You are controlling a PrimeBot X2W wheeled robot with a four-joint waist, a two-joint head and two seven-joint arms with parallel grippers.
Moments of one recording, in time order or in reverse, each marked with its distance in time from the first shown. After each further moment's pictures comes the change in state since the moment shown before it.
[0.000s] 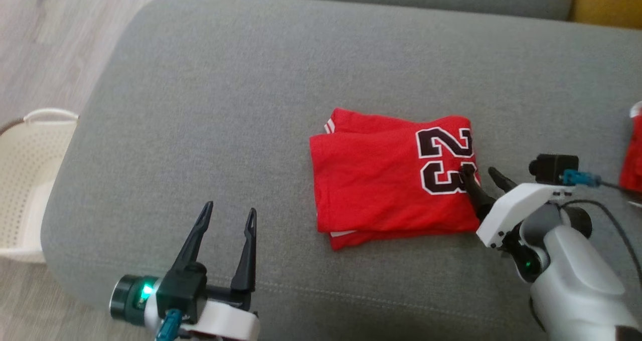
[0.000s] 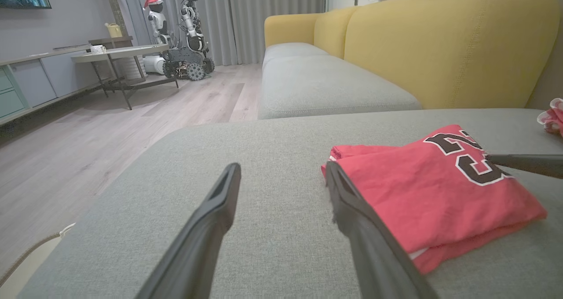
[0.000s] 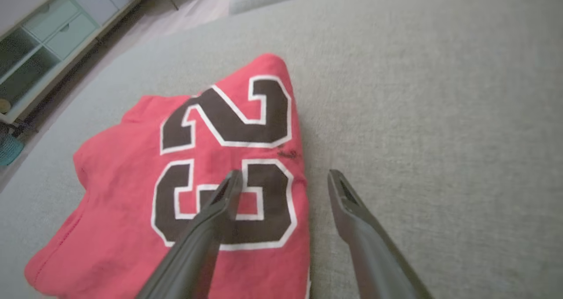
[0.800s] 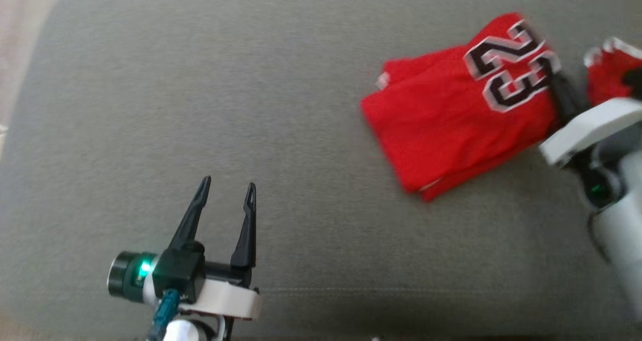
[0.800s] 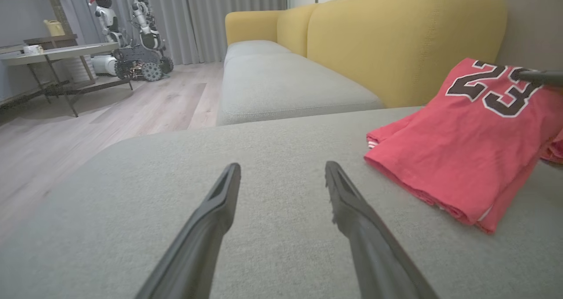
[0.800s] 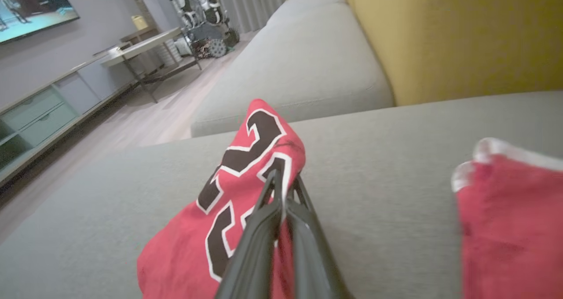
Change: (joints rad) left arm -0.067 -0.012 0.000 -0.007 -0.006 0.008 0.000; right arm -0.163 -0.199 0.071 -0.146 0.196 0.000 -0.049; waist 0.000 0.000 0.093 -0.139
